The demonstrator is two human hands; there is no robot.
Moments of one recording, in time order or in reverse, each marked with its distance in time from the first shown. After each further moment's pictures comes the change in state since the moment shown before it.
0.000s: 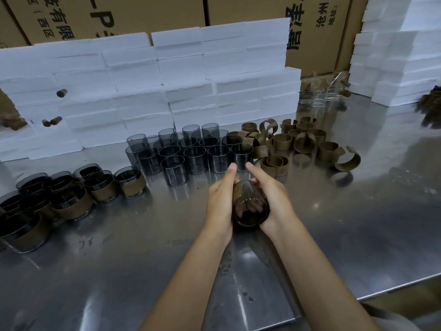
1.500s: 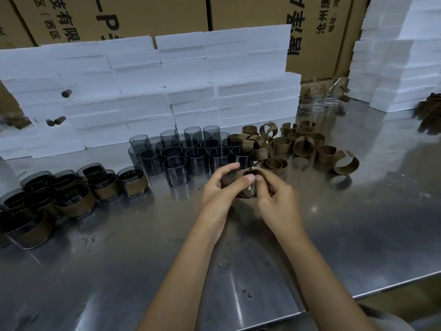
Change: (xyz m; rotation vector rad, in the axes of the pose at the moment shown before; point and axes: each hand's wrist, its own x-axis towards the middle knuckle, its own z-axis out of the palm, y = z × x) left_hand 0.006 0.005 -0.014 0.096 -0.109 0.085; right_hand -0.003 0.009 -0.028 -0.848 0.106 -0.733
